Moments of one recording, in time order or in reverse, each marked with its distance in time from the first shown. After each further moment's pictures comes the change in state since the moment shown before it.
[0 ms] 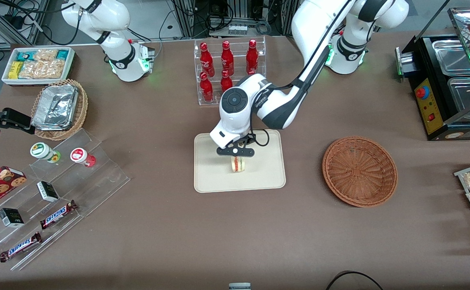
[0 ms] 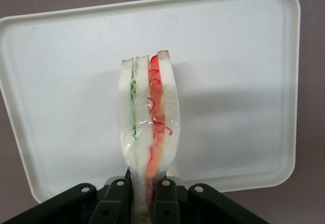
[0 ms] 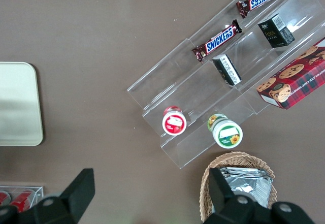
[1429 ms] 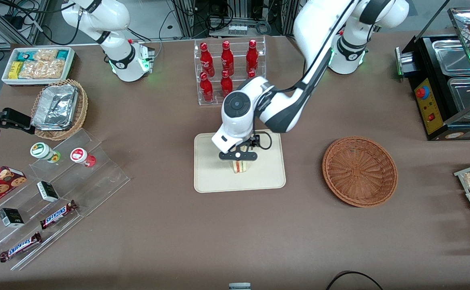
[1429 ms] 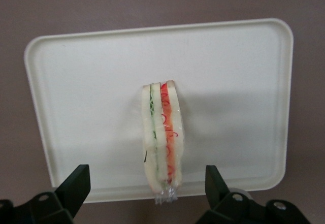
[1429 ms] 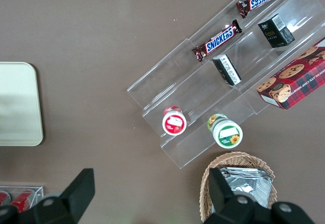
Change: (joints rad) arm 0.039 -0.050 0.004 0.065 0.000 -0.106 -0.004
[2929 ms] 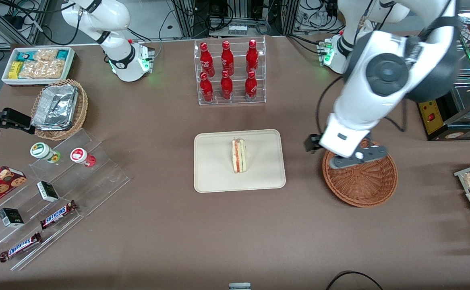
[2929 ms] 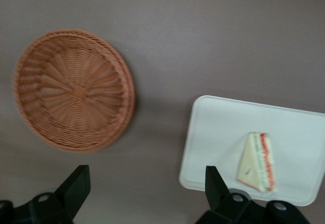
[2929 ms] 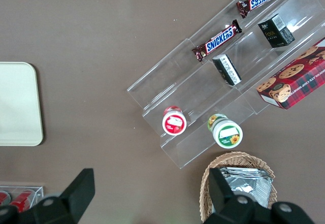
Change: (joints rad) arm 0.376 -0.324 0.029 0.017 0.027 -0.370 0.187
